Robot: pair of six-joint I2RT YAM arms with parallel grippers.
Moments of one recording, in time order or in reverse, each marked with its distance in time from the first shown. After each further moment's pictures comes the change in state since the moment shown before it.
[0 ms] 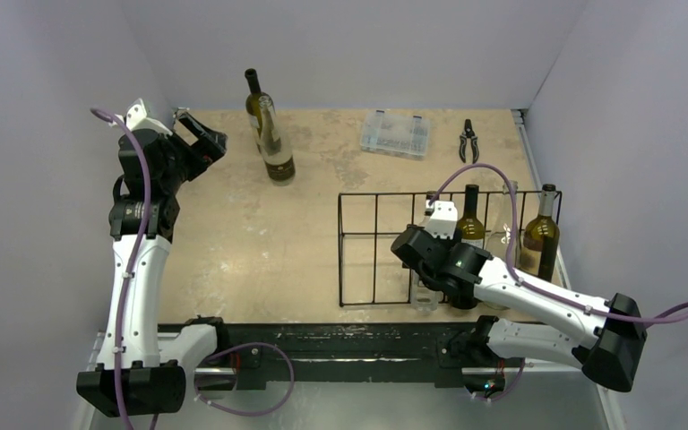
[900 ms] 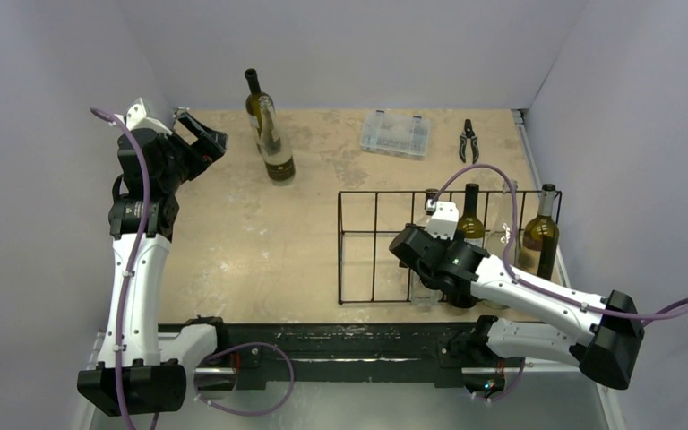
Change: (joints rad) left arm 0.012 0.007 0.000 0.006 0.031 -0.018; right arm -0.002 0.030 0.012 -0.027 -0.017 0.064
